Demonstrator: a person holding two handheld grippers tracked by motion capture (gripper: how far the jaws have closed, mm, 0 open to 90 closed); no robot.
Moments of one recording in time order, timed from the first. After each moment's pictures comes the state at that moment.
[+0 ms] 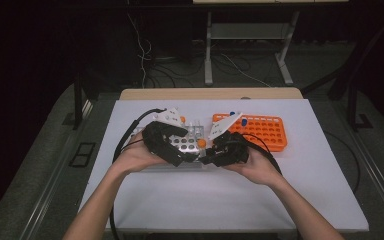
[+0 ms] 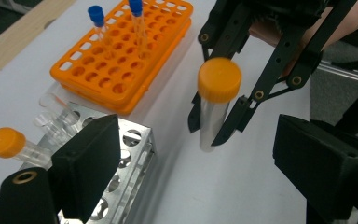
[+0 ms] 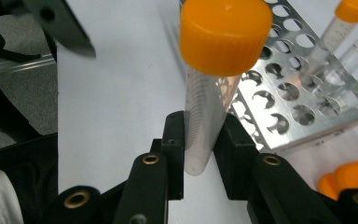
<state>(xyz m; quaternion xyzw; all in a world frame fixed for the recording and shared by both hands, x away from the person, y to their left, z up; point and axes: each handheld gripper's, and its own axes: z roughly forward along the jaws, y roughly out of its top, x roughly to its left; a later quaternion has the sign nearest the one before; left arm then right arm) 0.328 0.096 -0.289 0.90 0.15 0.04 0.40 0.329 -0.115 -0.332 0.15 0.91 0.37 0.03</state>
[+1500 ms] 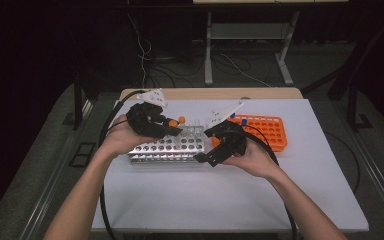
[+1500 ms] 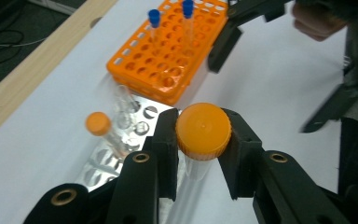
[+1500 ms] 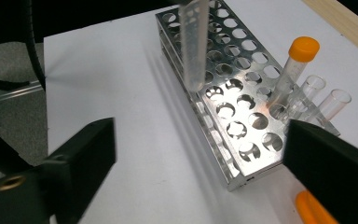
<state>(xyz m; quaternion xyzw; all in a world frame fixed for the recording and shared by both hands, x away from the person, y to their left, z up) 0.362 0.131 -0.263 0.90 0.18 0.08 0.38 0.338 -0.113 -0.313 0.18 0.89 0.41 0.05</state>
